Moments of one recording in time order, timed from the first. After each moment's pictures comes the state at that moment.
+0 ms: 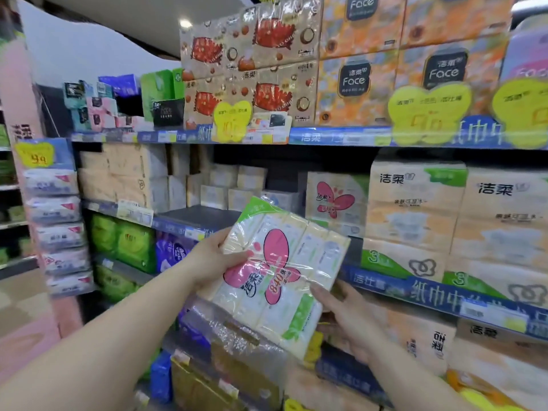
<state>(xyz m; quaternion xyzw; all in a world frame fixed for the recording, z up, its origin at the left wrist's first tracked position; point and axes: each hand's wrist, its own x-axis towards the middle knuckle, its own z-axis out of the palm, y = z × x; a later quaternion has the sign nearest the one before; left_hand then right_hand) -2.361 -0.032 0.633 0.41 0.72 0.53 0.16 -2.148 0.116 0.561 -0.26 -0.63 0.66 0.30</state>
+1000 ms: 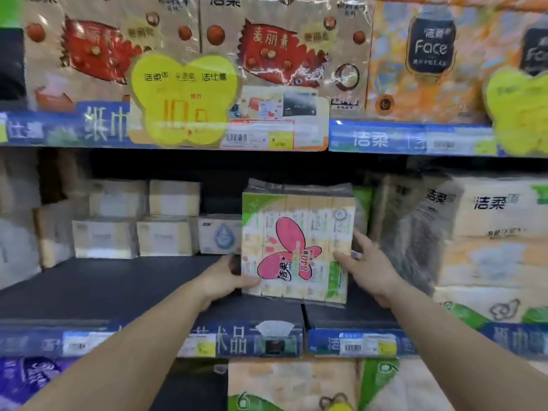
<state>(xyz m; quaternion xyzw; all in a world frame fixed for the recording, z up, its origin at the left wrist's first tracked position) -2.613 0.255 0.600 0.56 0.62 0.42 0.36 -2.327 0.292 0.632 -0.44 -0.66 0.40 0.46</state>
